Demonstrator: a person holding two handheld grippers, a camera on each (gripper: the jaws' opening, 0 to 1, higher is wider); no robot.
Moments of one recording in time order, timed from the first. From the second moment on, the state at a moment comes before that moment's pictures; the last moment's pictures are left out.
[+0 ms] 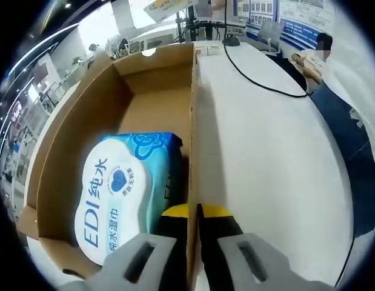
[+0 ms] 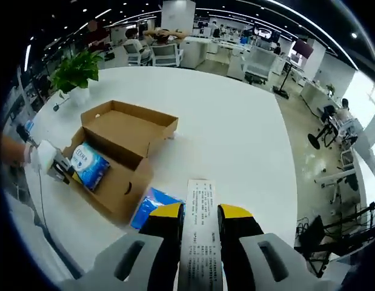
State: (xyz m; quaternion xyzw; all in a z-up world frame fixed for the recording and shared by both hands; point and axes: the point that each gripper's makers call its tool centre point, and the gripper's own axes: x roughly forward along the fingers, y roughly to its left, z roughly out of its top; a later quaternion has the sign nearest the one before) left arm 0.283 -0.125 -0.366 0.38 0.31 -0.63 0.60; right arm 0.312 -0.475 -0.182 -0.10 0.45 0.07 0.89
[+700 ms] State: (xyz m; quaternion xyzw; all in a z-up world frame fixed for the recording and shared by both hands) left arm 0.283 -0.127 -0.364 0.38 0.32 -0.63 0.60; right arm 0.281 -0.536 -0.222 -0.07 0.47 0.02 0.88
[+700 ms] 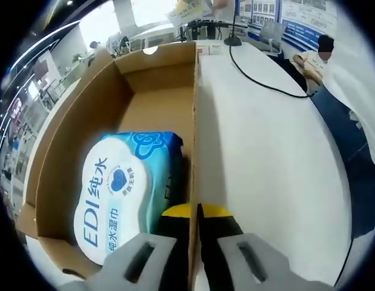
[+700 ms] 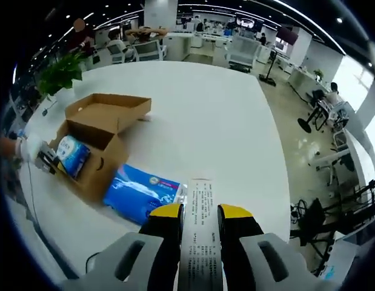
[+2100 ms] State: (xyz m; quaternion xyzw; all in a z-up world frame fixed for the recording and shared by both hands) left arm 0.283 -0.127 -0.363 0.38 0.32 -0.63 0.60; right arm 0.263 -0.567 -0.296 -0.02 0.49 -0.01 0.87
